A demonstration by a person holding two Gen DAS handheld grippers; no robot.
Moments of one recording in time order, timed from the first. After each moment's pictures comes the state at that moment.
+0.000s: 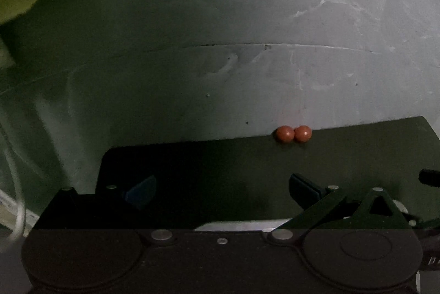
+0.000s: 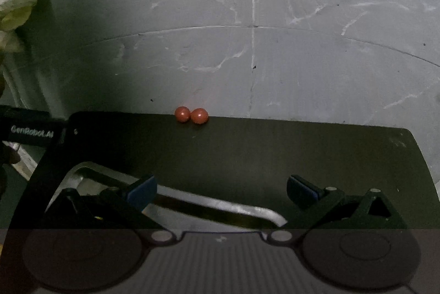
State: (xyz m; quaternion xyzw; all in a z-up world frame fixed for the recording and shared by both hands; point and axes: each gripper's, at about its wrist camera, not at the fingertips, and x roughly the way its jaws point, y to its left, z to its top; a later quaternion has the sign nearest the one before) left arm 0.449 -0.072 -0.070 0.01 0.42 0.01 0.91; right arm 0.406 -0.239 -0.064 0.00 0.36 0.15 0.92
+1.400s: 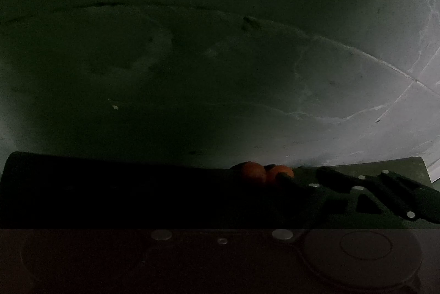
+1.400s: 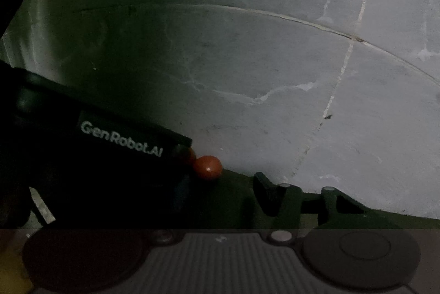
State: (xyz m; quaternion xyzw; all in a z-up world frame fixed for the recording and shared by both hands) left arm 0.541 -0.086 -0.122 -0.10 0.46 -0.02 0.88; right arm 0.502 -0.173 -0.108 -0.09 0.32 0.22 0.92
